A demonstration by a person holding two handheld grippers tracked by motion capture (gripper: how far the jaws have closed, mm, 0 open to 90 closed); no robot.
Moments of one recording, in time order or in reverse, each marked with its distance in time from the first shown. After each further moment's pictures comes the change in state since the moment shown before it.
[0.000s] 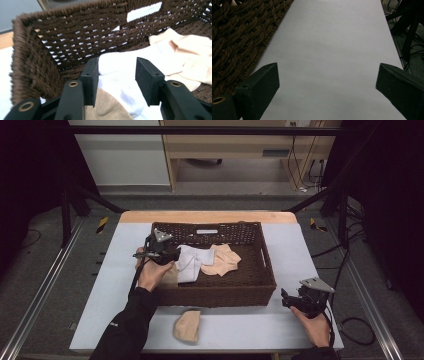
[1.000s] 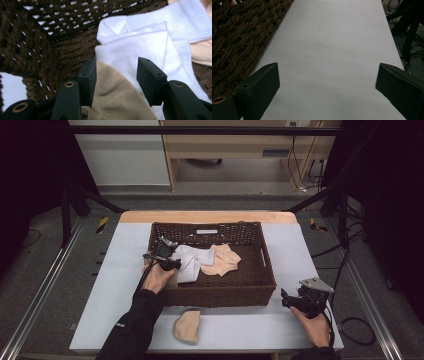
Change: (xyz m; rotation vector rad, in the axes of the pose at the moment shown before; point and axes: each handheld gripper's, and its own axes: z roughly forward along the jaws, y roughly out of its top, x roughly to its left) left arm -0.006 -0.018 0.028 0.211 0.051 0.034; right arm 0.001 0.000 0.000 0.000 0.001 0.001
